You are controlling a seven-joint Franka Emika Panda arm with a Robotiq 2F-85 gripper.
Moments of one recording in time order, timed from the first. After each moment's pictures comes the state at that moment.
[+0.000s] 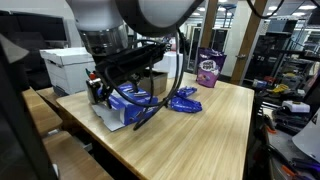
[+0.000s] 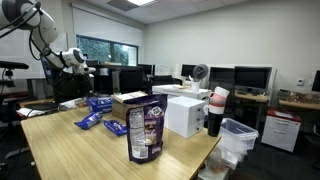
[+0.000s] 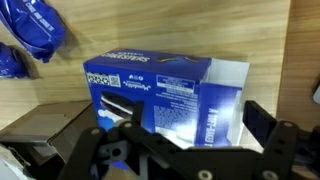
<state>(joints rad) 0.54 0.63 0.12 -1.49 -0.46 1.97 1.11</state>
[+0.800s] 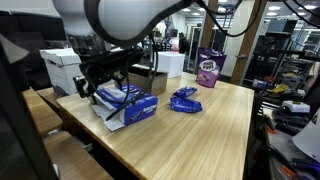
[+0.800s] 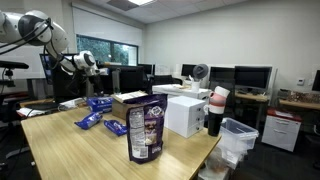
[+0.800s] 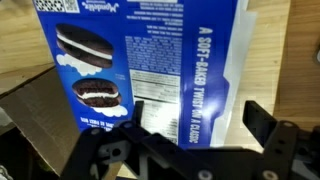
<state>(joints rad) 0.52 0.83 0.07 -1.21 -0.43 1.97 0.99</state>
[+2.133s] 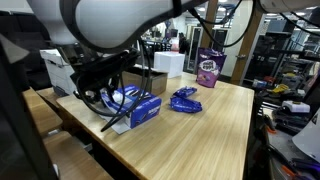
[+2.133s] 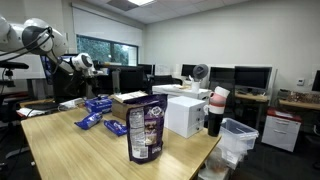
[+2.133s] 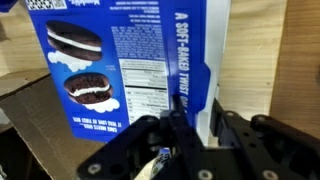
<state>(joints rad) 0.57 0.93 0.06 -1.05 -0.43 1.83 0.97</state>
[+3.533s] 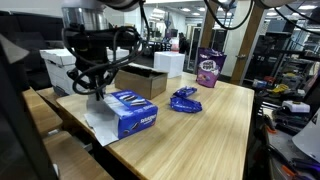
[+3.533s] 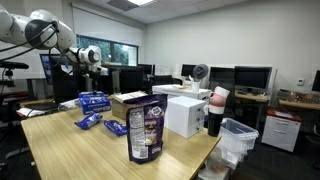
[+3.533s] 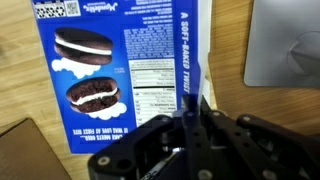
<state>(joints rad) 0.40 0.85 0.21 -1.09 -0.15 1.88 0.95</state>
